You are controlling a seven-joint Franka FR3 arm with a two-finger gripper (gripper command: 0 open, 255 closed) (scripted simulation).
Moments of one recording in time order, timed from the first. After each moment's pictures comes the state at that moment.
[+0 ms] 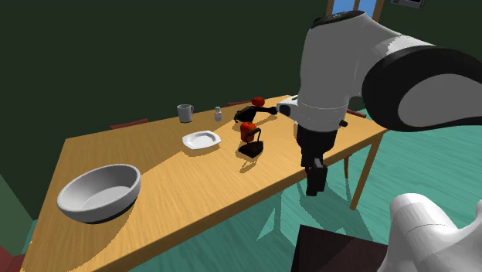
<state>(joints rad) 0.02 -0.82 0.04 -2.37 -0.11 1.51 -0.11</state>
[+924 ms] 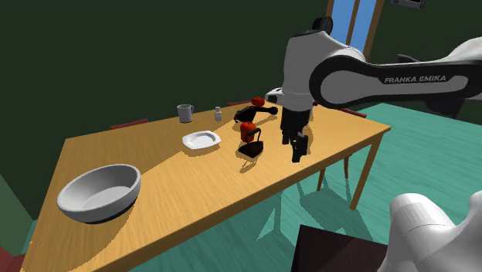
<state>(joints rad) 0.03 -0.67 -0.29 -2.31 -0.30 1.68 -0.60</state>
